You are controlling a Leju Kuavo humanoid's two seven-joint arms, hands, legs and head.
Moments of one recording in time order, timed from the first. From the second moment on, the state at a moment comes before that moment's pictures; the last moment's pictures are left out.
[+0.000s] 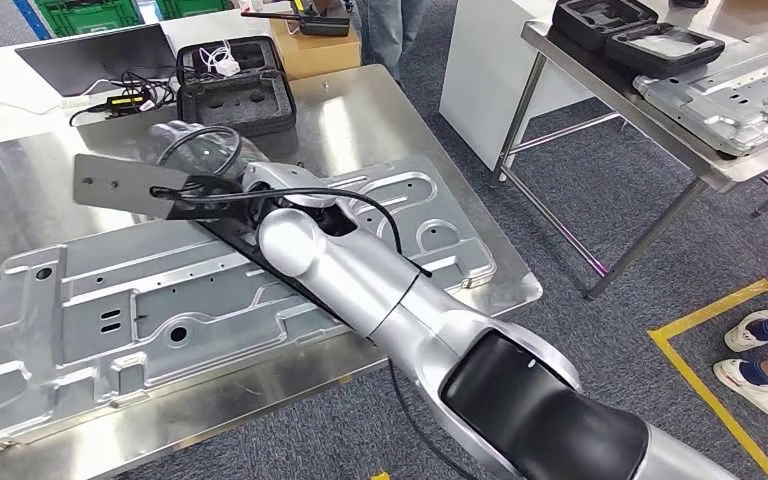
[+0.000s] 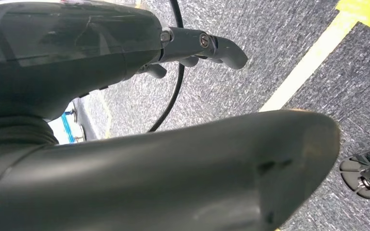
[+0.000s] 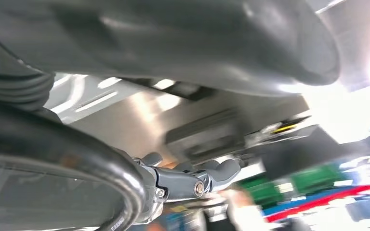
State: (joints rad) left arm -0.08 -0.17 0.87 -0.18 -1.36 -0.08 -0.25; right arm -0.96 0.34 0.72 -0.51 0.60 0.06 -0.24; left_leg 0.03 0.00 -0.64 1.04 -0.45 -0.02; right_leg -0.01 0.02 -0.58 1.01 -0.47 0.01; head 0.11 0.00
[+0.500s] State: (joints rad) left arm -0.08 -0.17 0.91 -0.18 -1.32 -0.06 -0.25; right arm -0.80 0.34 1.01 -1.06 0.34 0.14 -0.23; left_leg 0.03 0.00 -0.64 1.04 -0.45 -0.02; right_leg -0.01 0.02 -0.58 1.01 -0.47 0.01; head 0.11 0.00
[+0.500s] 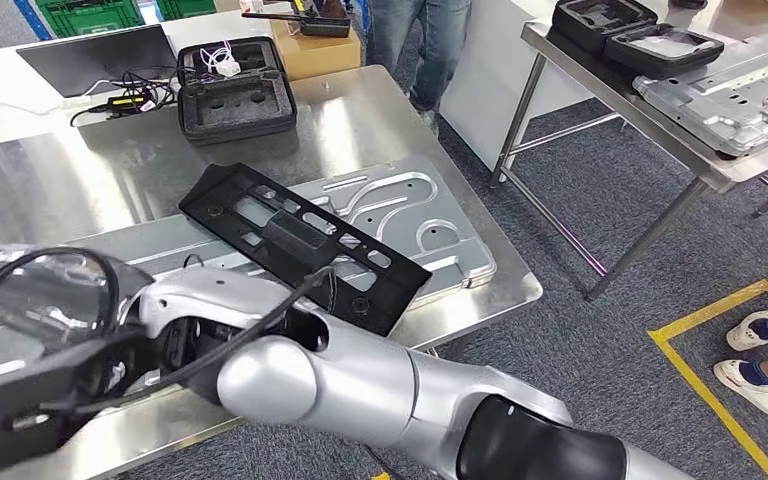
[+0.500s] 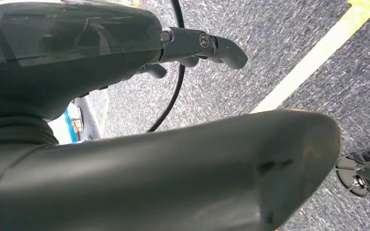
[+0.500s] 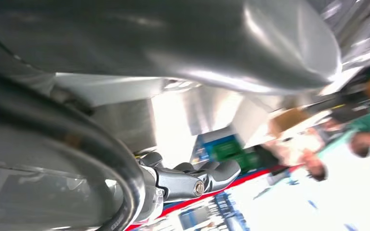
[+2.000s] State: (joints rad) left arm -0.07 -0.15 1.02 -0.18 -1.22 -0.04 -0.25; right arm -0.63 0.21 1.13 -1.44 0.15 0.11 -0.24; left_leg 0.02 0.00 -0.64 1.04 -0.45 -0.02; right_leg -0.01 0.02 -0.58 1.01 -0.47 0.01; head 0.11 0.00
